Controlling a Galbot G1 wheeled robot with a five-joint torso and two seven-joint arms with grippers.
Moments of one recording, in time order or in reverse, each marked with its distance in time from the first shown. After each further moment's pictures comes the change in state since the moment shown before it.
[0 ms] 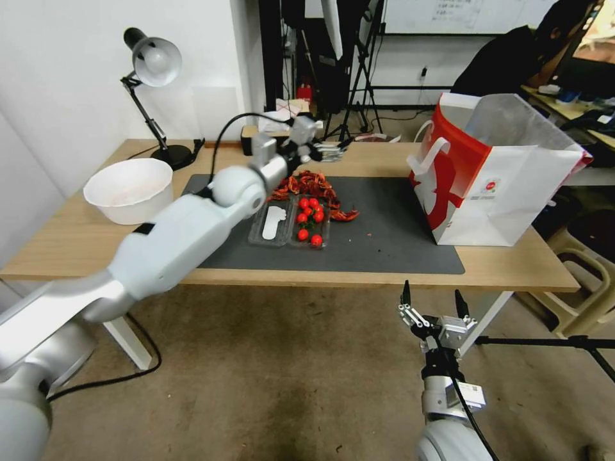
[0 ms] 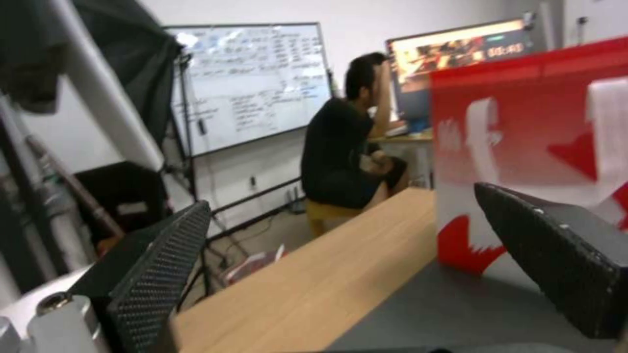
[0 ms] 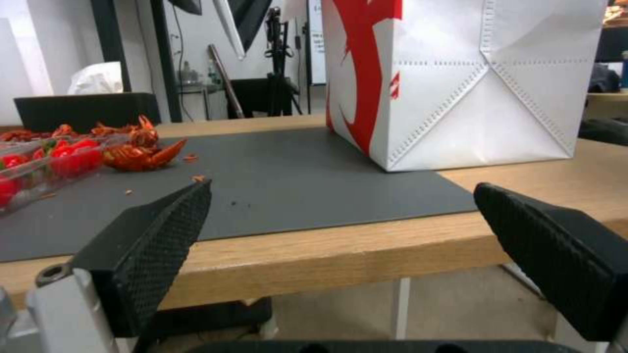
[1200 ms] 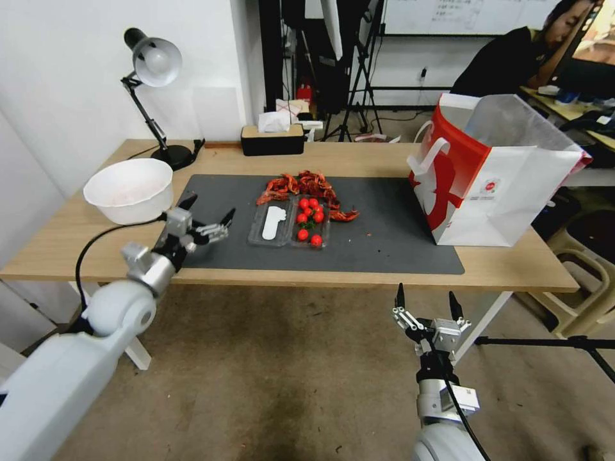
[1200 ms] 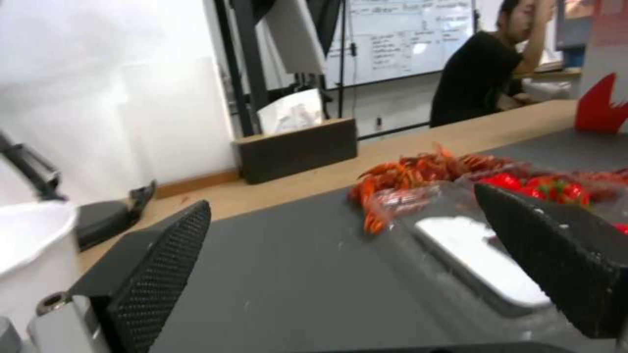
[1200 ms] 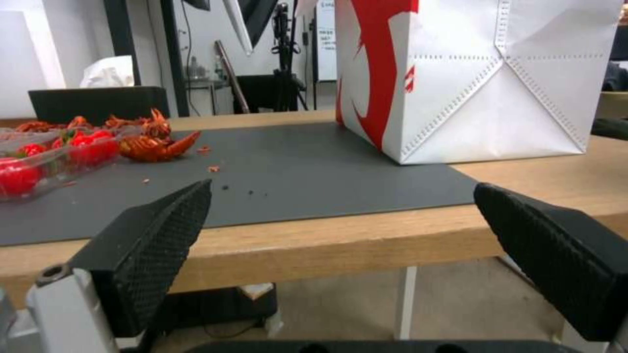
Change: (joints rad) left arm 0.944 0.175 -0.723 -0.382 0.224 -0.090 -0.068; right arm -0.011 0.005 -0.018 -0.003 -0.020 0.004 0.001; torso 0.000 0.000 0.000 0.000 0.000
